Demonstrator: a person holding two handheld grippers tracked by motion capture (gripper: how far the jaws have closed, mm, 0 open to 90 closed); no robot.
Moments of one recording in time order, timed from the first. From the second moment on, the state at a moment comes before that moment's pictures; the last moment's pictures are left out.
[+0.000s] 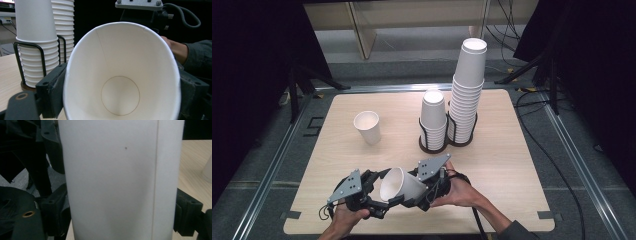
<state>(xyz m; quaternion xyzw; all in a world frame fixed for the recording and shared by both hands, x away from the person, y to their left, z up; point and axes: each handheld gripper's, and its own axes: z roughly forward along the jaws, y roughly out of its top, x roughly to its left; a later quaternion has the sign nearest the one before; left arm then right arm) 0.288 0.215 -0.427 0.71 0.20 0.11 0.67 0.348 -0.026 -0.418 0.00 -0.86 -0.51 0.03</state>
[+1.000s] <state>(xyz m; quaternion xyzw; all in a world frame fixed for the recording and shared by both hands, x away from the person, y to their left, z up) 0.310 0.237 -0.417 0.76 0.27 0.21 0.55 0.351 -0.073 -0.417 -0.06 -0.87 -0.48 -0.04</state>
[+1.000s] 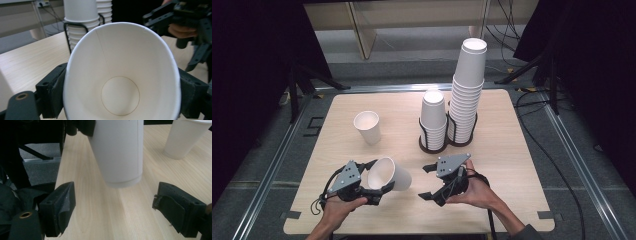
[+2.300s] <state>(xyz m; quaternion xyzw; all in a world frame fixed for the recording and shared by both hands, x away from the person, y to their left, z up) 0.381 0.226 -0.411 0.79 0.33 0.25 0.46 0.340 -0.116 -0.434 -0.16 -0.87 -0.45 -0.08</state>
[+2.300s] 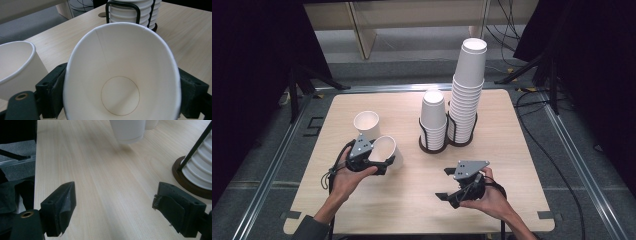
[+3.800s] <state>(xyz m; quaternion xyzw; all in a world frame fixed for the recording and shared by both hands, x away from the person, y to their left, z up) 0.475 0.192 -0.424 0.80 0.40 0.27 0.35 0.340 -0.114 -0.440 -0.15 -0.88 -0.44 -0.07</state>
